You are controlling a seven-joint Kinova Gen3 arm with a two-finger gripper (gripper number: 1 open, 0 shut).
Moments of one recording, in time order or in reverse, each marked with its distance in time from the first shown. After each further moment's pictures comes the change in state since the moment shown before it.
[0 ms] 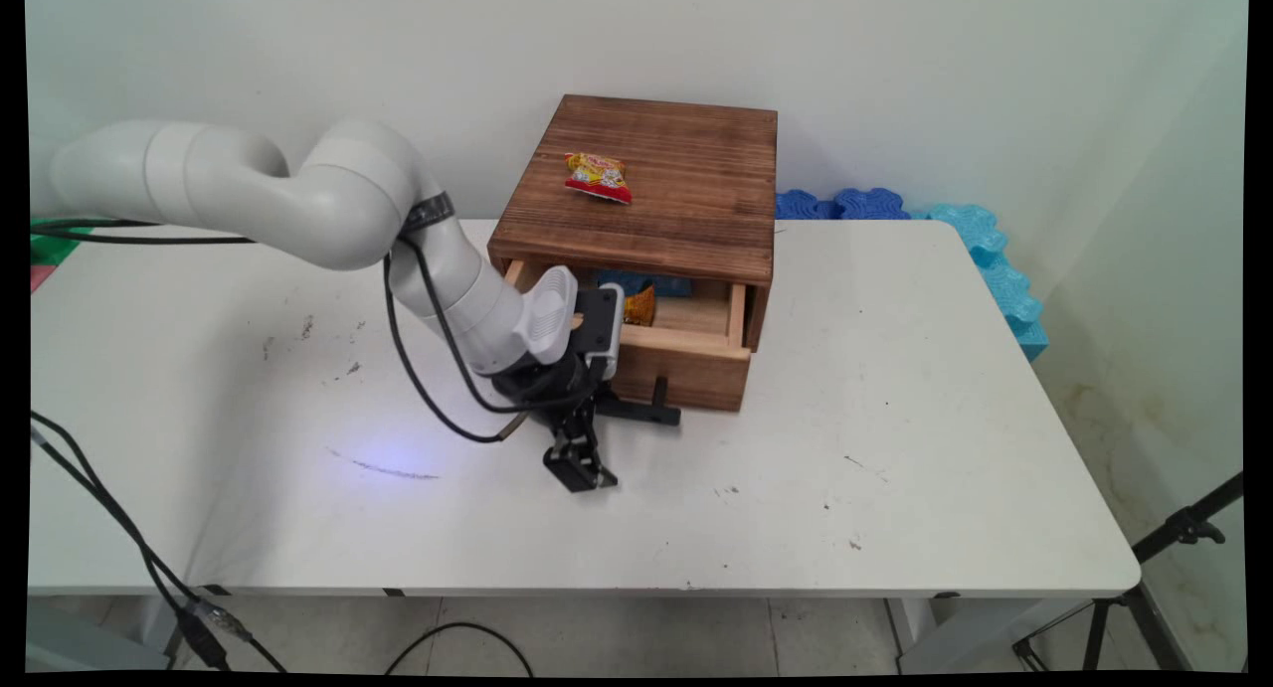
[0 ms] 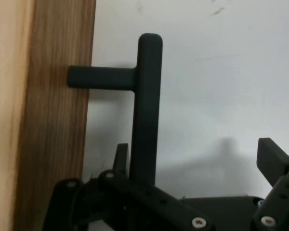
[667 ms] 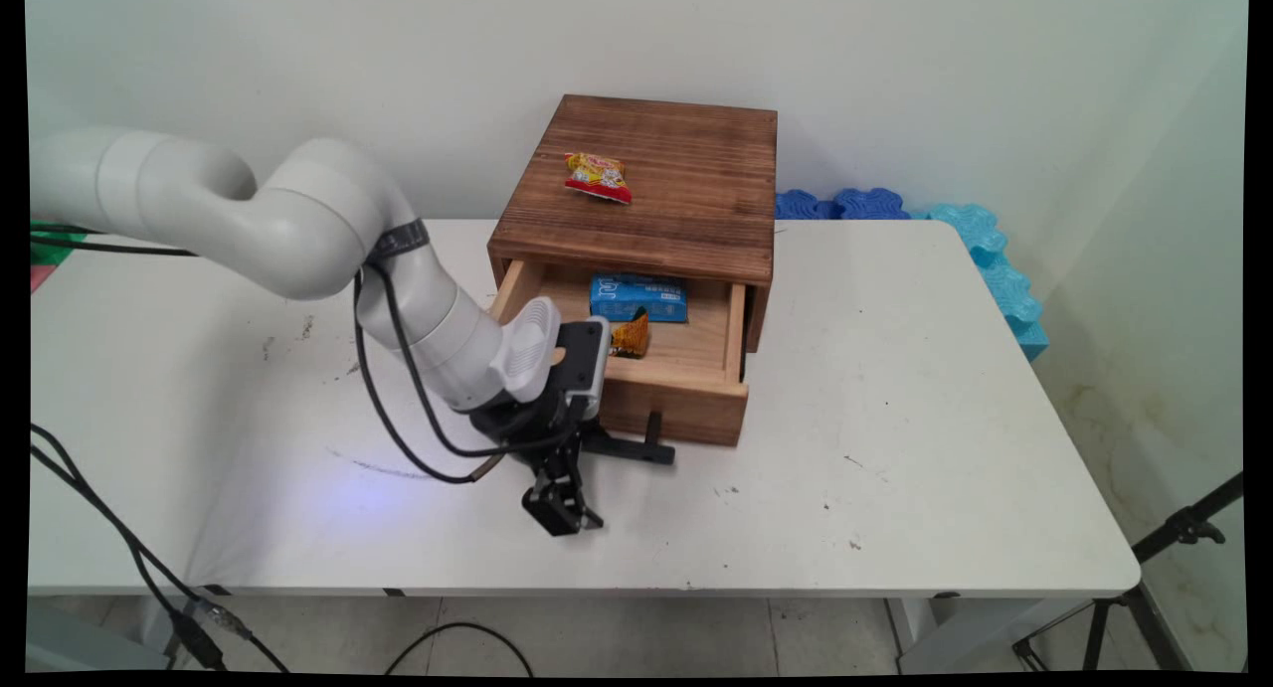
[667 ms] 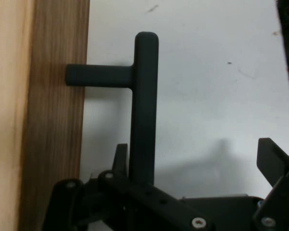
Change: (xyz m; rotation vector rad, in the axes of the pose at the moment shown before) arm -0.004 0.038 -0.010 -0.041 0.000 0.006
